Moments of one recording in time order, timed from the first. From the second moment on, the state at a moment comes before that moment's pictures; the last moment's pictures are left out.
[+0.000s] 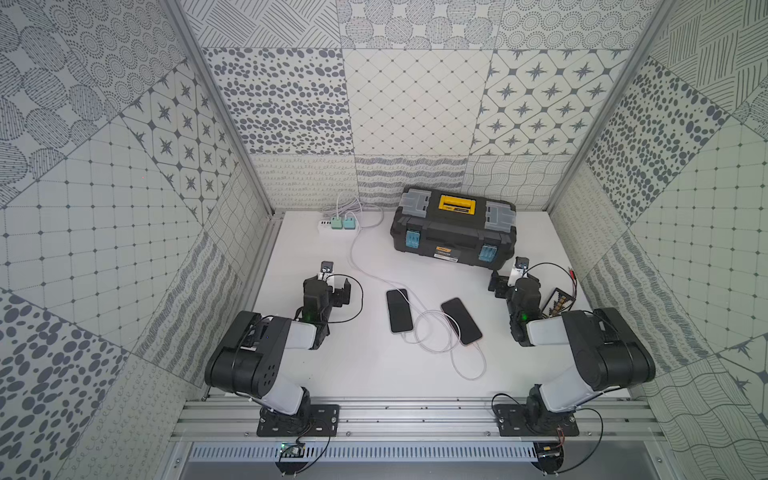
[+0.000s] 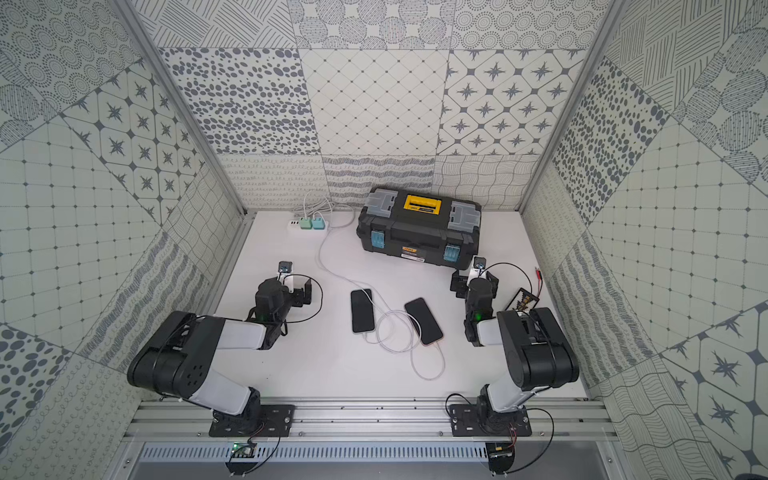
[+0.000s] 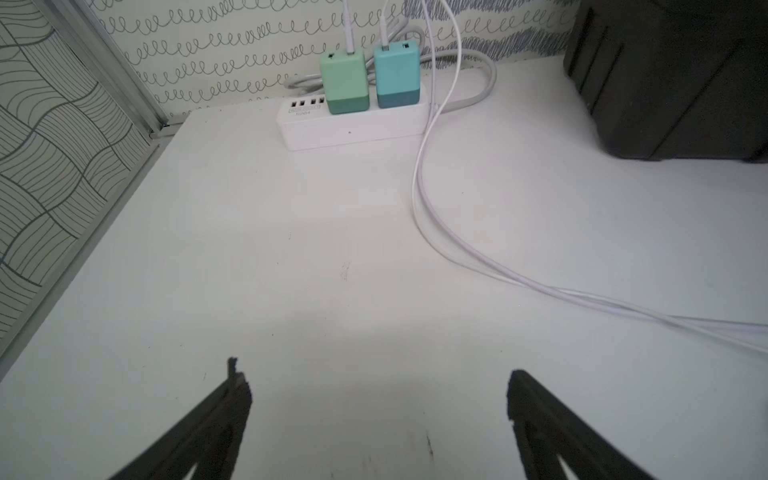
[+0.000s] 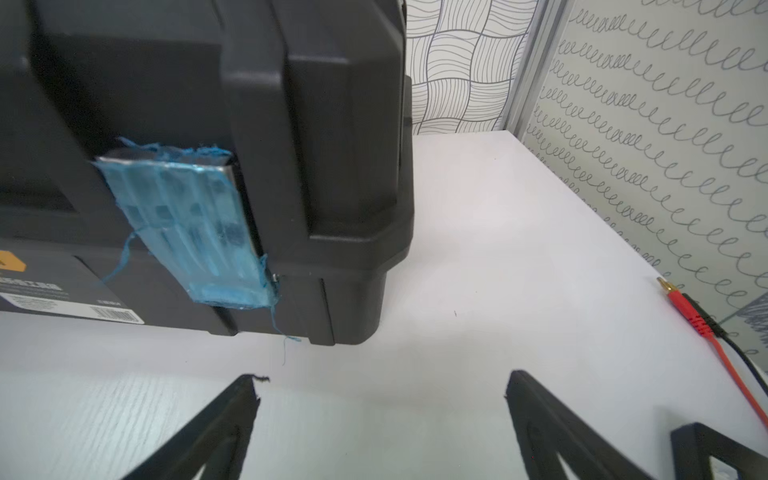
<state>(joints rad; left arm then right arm) -0.09 1.58 0.37 0.80 -0.16 0.06 0.10 1.58 0.36 0.93 0.28 0.04</state>
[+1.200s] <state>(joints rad) -0.06 1.48 0.48 0.63 -0.16 0.05 0.11 1.48 0.59 0.50 0.27 0.06</state>
